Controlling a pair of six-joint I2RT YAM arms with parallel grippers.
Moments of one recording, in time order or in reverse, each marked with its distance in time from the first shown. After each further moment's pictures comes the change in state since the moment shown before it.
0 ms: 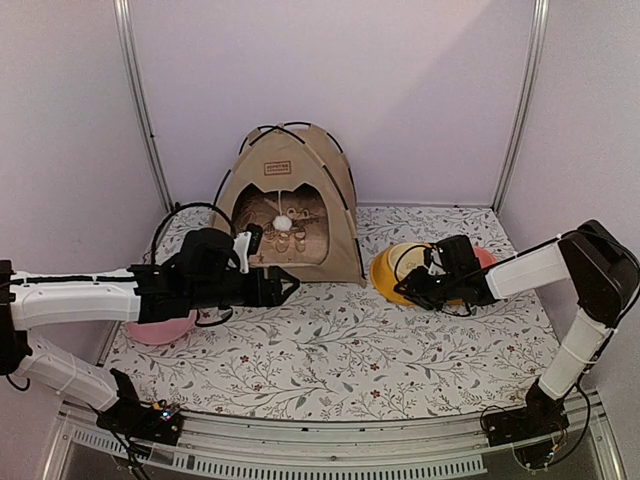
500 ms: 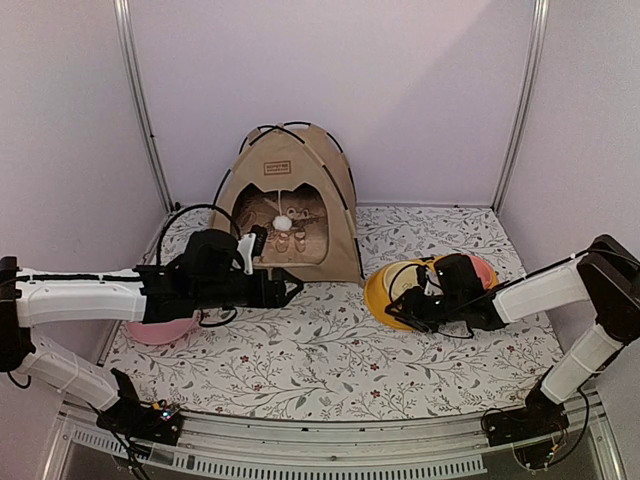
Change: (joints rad) left arm -0.001 0.036 0.000 0.032 0.022 0.000; right arm 0.145 -0.135 -0.159 0.063 -0.019 0.096
